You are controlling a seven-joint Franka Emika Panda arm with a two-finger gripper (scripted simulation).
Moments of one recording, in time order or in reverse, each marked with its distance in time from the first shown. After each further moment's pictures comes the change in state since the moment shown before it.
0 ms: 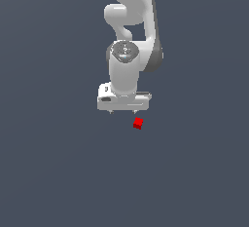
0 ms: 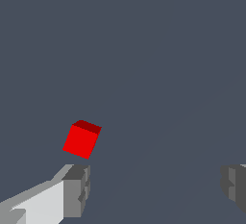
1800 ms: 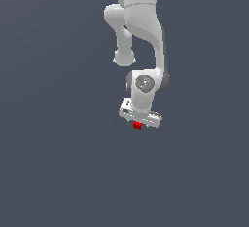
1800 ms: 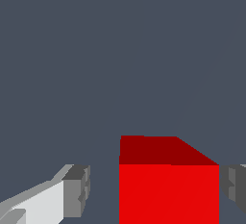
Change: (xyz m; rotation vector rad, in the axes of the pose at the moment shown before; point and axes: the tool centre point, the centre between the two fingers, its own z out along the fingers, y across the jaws) arm -0.015 -0.082 0.132 0.035 0.026 0.363
